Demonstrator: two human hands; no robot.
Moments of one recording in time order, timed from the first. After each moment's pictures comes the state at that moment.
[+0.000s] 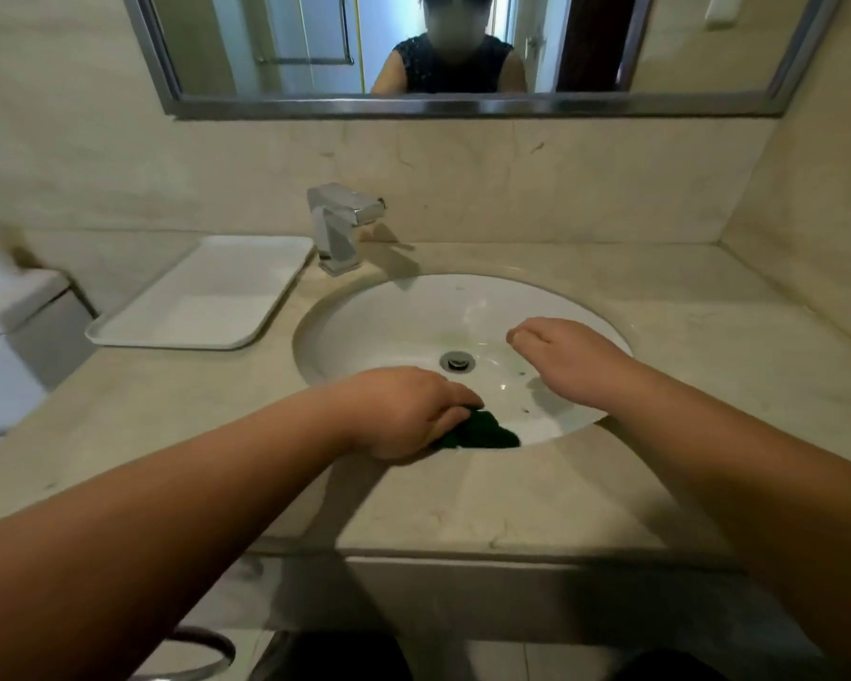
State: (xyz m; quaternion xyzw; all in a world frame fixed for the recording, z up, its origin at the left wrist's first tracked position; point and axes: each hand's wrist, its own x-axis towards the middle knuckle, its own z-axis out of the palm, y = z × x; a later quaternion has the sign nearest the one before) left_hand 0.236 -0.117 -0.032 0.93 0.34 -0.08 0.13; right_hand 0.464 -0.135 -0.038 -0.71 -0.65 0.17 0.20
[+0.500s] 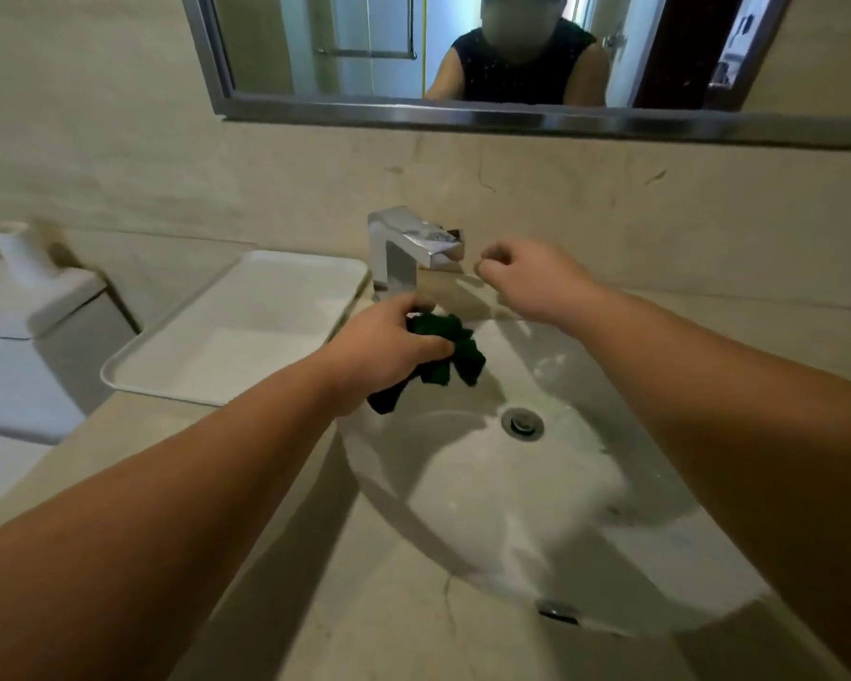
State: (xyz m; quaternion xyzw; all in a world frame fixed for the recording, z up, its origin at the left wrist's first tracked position) left_hand 0.186 0.027 -0.016 0.68 0.54 0.27 0.41; right_hand 0.385 0.059 0.026 -0.67 -0.69 0.14 0.23
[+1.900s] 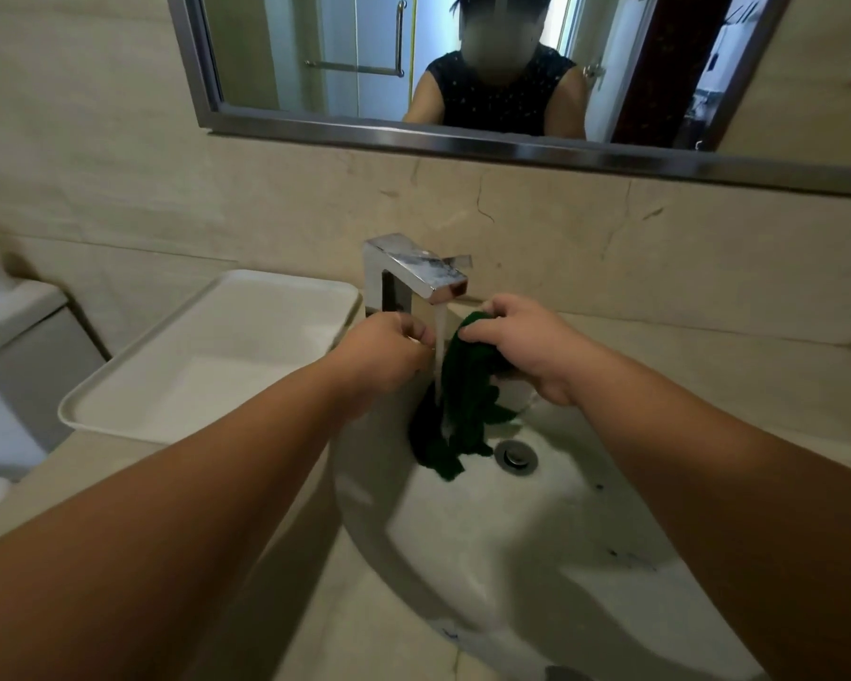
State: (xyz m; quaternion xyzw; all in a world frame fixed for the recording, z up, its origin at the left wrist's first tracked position) left_hand 0.188 0.089 -0.029 0.66 0.55 0.29 0.43; right_hand 0.374 0.076 -0.010 -0.63 -0.55 0.41 0.37
